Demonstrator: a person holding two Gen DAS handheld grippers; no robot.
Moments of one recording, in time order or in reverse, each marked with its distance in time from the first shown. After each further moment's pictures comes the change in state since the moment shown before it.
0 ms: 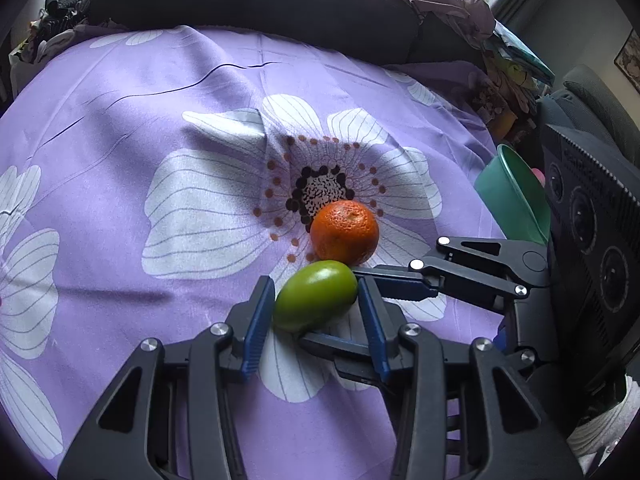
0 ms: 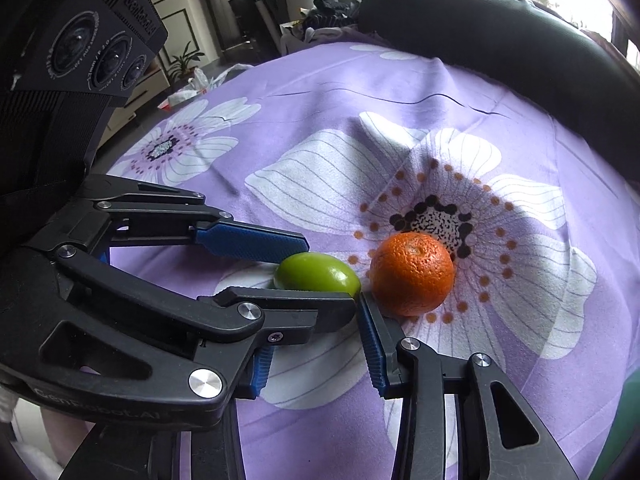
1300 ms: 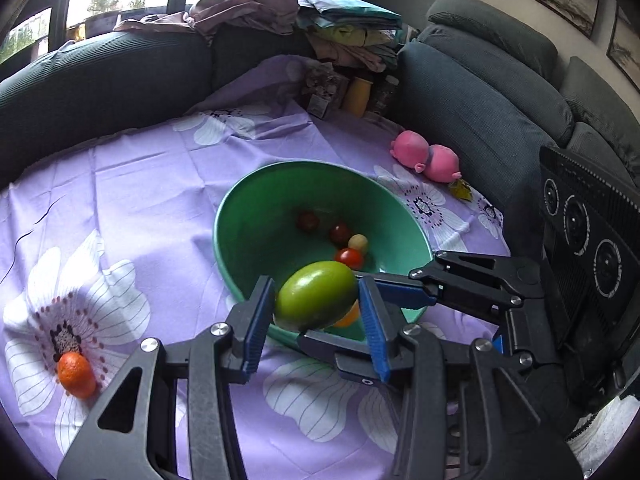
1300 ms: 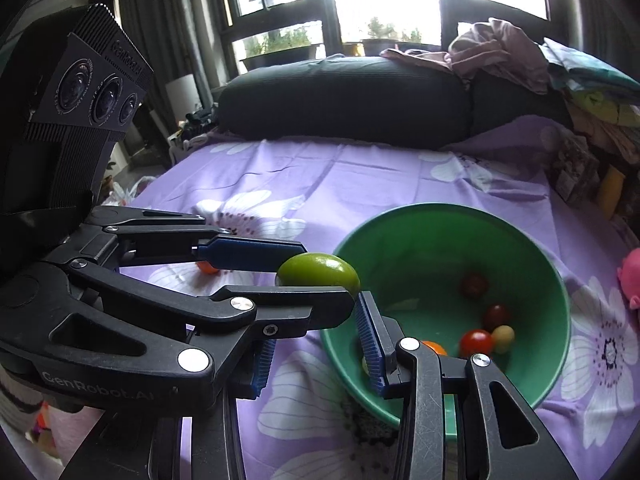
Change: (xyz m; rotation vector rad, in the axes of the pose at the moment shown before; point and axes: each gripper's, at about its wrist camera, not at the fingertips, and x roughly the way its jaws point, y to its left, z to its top) left arm 0.035 -0.233 0.036 0.403 -0.032 -0.213; right arm -0.193 -0.094 -0.105 0.322 -0.284 -0.284
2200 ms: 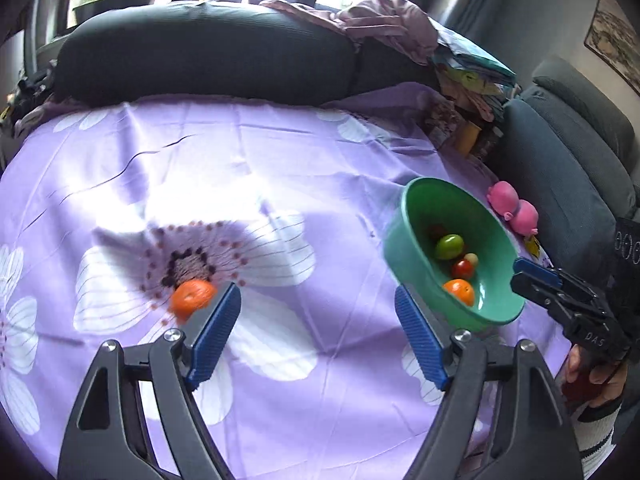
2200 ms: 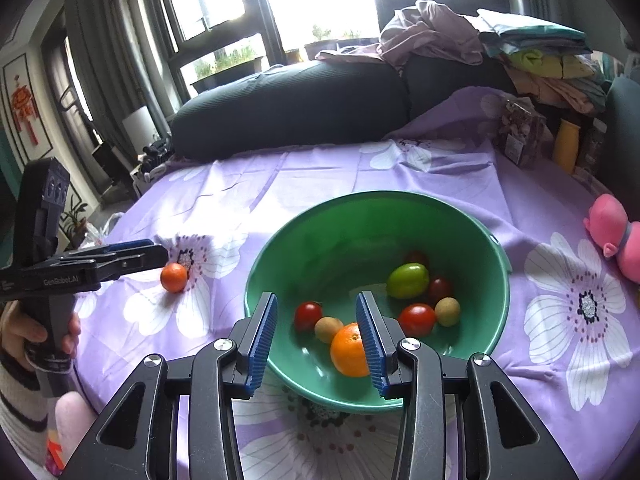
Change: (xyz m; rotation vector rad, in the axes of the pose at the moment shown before) left arm -0.067 0.098 -0.057 -0.314 -0.072 0.249; right arm -0.022 -0.036 -0.009 0.154 -0.019 -0.065
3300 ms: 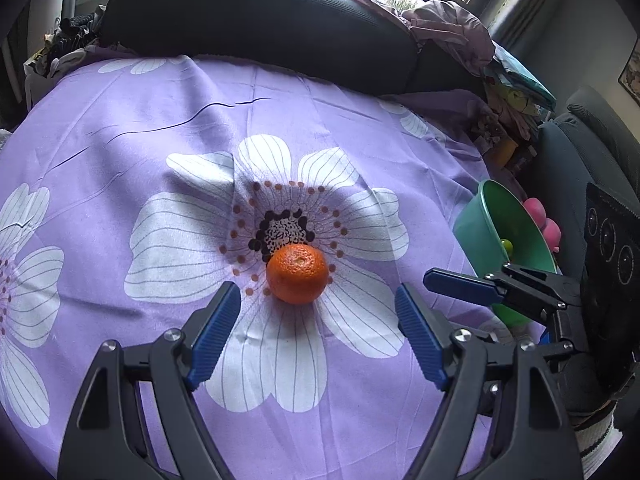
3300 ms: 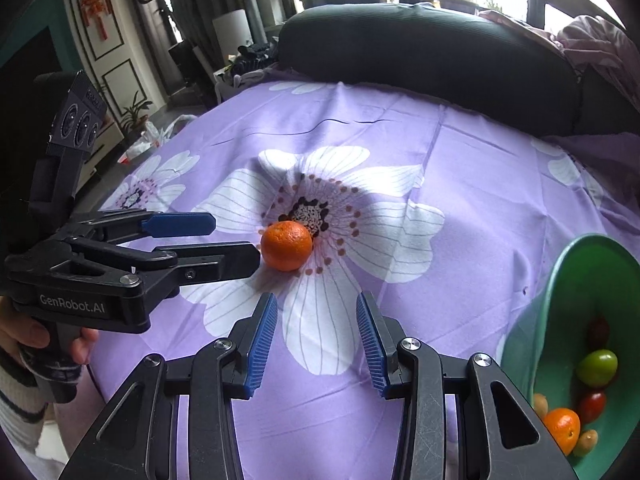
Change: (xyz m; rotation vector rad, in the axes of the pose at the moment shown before) left arm 0.003 0.074 -0.013 -0.115 0.033 0.019; right arm 0.117 0.141 0.007 -0.306 0.228 0.194
